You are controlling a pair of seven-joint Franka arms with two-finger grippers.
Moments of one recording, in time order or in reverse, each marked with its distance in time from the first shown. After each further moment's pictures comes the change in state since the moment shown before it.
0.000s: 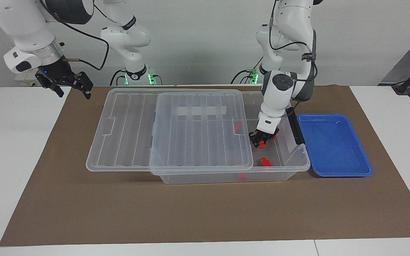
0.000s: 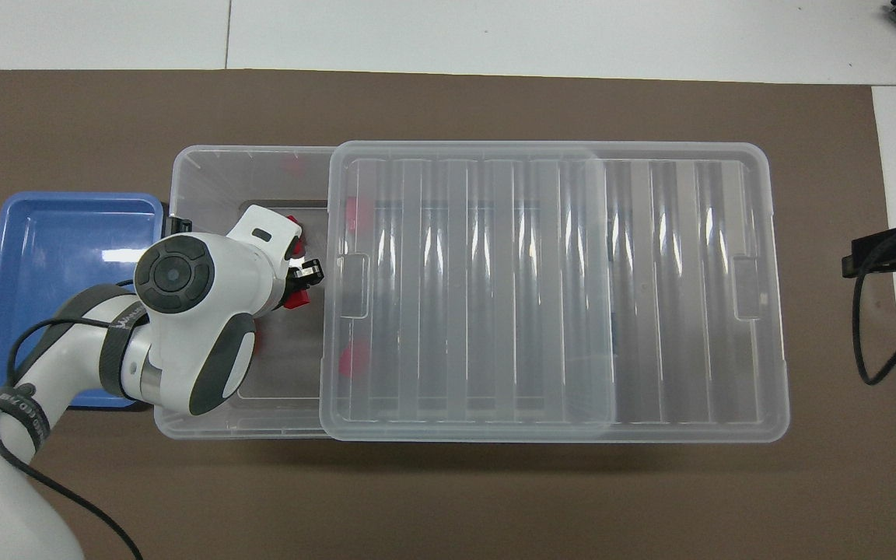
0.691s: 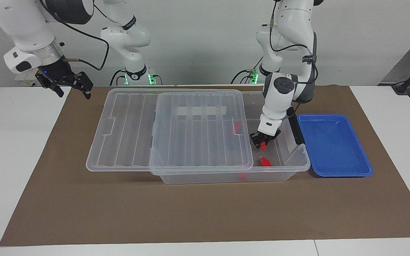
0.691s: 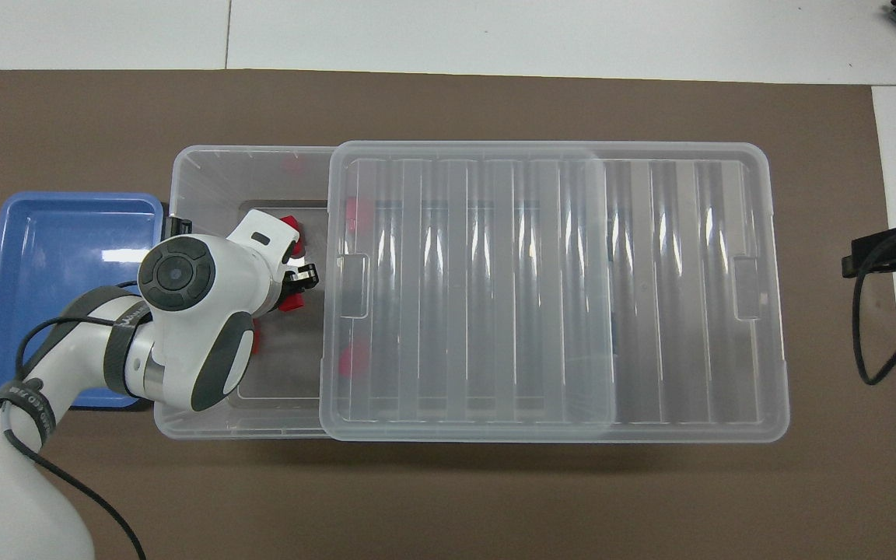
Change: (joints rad) left arm 0.000 0.015 0.011 -0.018 0.000 0.018 0.048; right arm 0.000 0.000 0.000 0.000 0.000 0.000 0.000
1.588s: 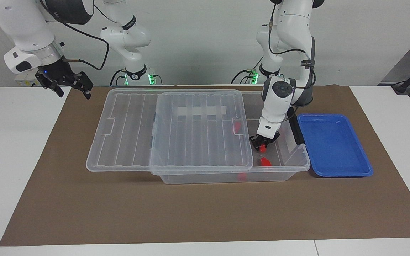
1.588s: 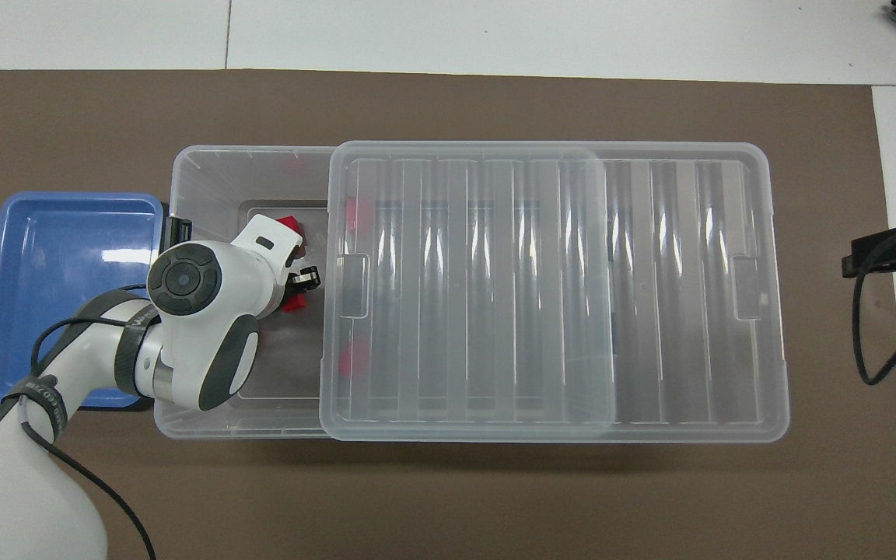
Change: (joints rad) left arm 0.001 0.025 0.002 -0.014 0.000 0.052 0.022; right arm 0.000 0.000 0.000 0.000 0.000 0.000 0.000
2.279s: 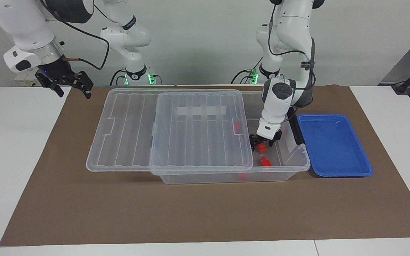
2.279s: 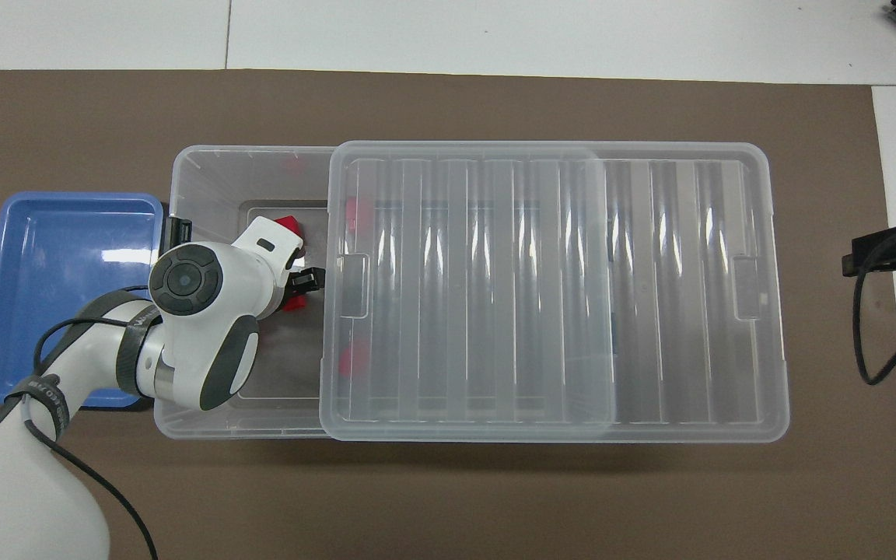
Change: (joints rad) left arm 0.000 0.009 0.003 -0.005 0.000 0.005 0.020; right arm 0.032 0.000 -0.040 0.008 0.008 0.001 0.000
